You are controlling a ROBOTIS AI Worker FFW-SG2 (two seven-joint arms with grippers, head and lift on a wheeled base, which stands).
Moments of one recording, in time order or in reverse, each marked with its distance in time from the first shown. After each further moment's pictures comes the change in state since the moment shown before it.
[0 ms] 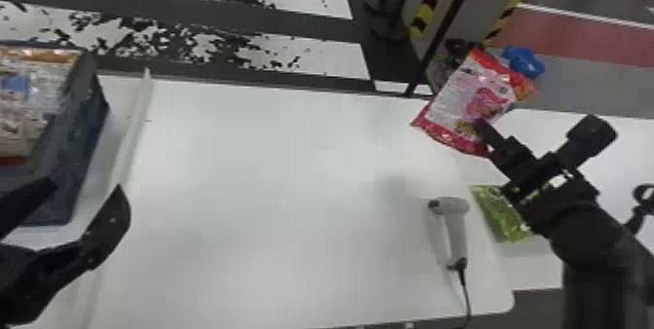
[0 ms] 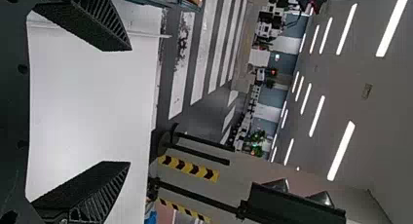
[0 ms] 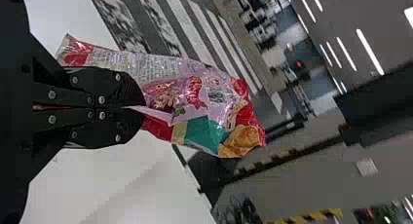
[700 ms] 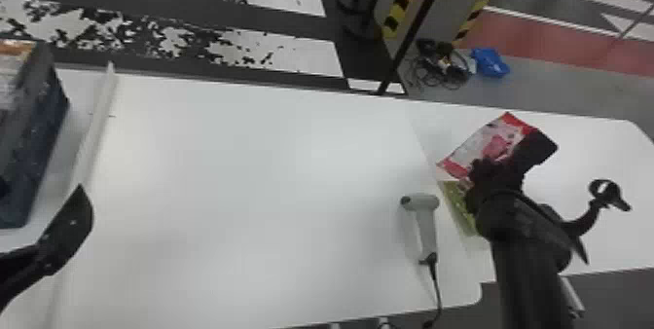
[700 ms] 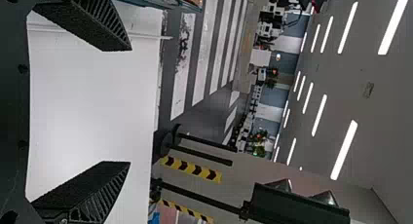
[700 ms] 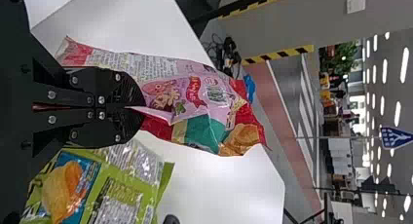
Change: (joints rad) left arm -0.001 0.006 -0.002 -0.001 -0.004 0.003 0.000; right arm -0.170 -0.092 0.135 0.484 0.146 -0.329 -0.532
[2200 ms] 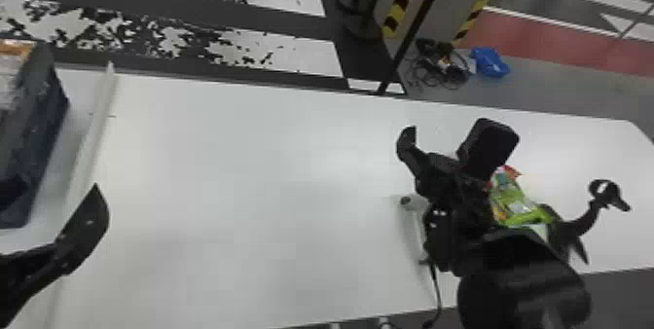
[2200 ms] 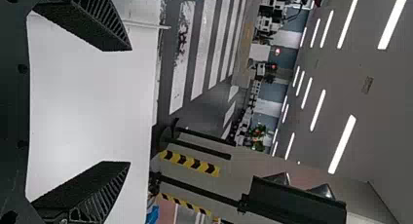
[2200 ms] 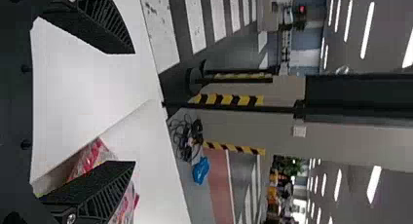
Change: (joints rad) left arm 0.003 -0.006 -0.035 -0.009 -0.015 -0.003 0.005; right arm 0.507 0.019 0.300 -0.916 0.084 0.178 -0.045
